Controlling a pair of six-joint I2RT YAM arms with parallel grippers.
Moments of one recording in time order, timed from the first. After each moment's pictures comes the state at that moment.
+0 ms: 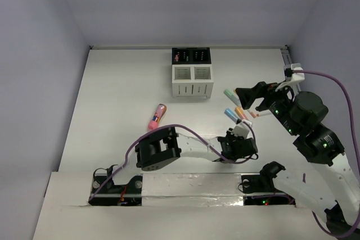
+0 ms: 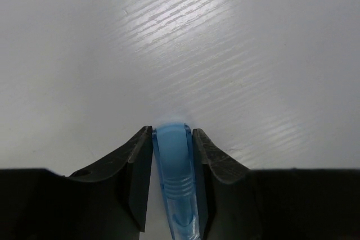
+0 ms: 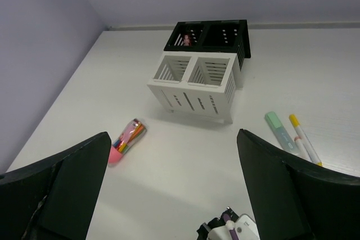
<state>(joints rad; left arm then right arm) -1.41 2.18 1.55 -0.34 -0.63 -0.77 0.57 0.69 1.13 -0.51 0.15 0.35</state>
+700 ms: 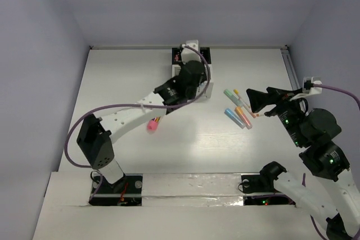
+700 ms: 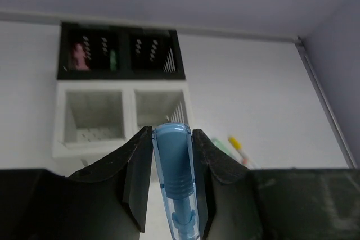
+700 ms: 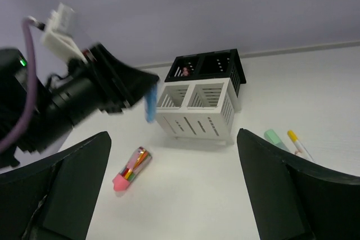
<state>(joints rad) -0.97 1.64 1.42 -0.10 -0.67 -0.48 0.57 0.52 1.02 -0.41 0.22 0.40</state>
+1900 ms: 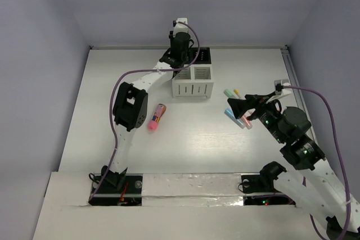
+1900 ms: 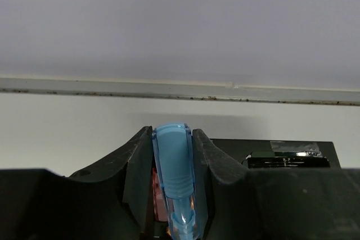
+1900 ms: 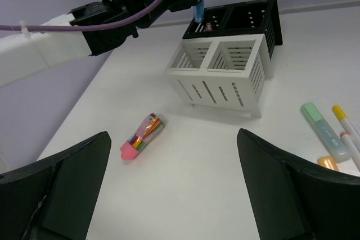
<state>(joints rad) -0.55 2.24 1.95 0.09 -0.55 -0.17 0.57 0.54 0.75 -0.22 0.08 0.45</state>
